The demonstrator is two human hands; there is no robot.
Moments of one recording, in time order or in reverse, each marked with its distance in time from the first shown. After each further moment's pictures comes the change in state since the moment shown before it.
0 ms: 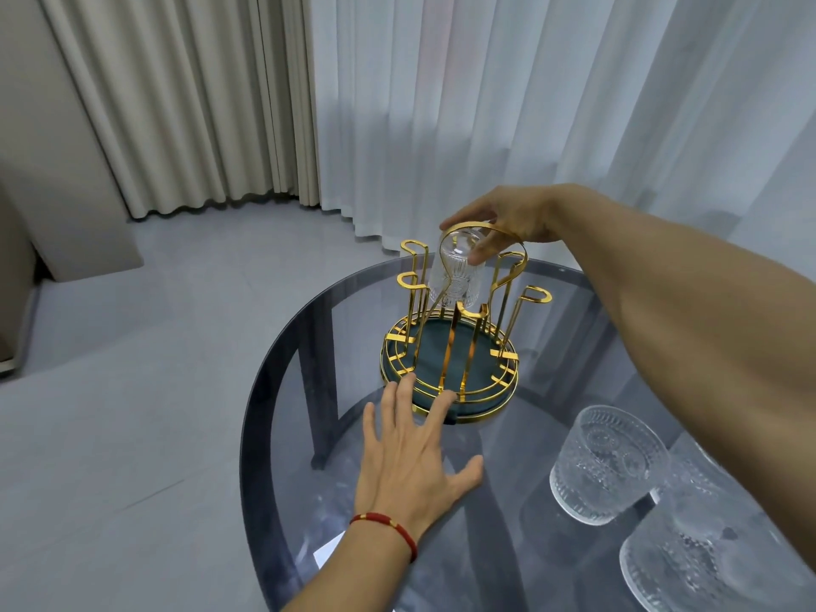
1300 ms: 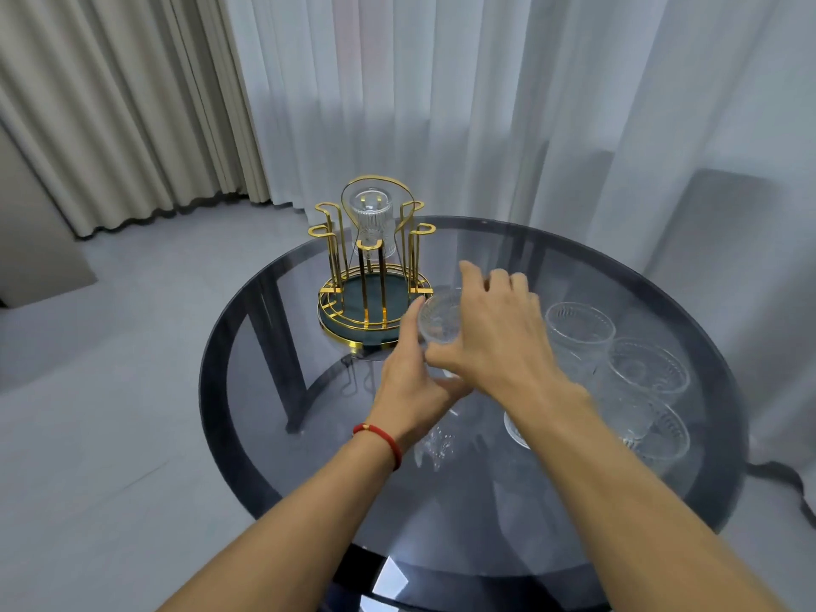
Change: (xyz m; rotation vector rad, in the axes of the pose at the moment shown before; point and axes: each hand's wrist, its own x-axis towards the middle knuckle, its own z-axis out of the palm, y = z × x) left_hand -0.042 0.105 -0.029 -0.996 -0.027 0.028; right_hand -0.247 -0.011 0.197 -0.418 0.749 0.275
